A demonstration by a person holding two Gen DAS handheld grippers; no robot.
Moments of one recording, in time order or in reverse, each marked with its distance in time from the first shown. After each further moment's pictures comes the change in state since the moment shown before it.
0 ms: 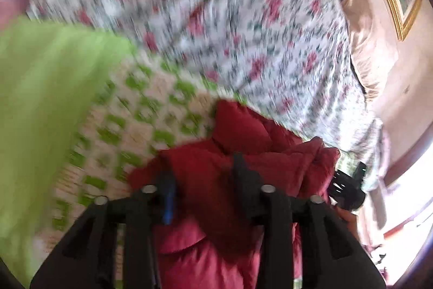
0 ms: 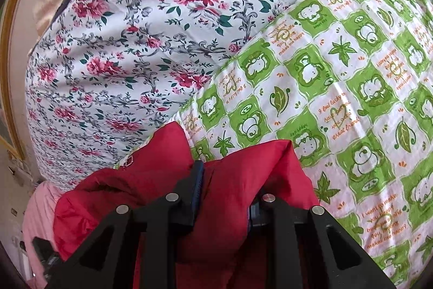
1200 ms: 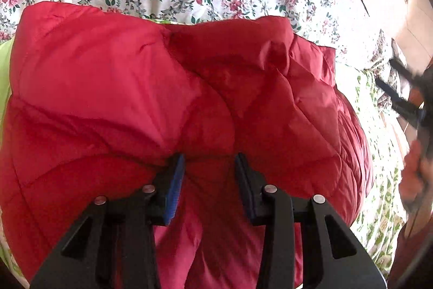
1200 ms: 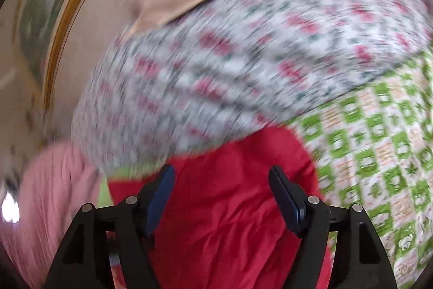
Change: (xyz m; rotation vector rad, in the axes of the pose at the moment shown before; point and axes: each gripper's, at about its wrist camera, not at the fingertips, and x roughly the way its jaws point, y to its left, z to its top) left arm 0.112 -0.130 -0.078 0.285 0.244 0.061; right arm -0.099 0.103 -0.005 -0.385 -0.068 0.119
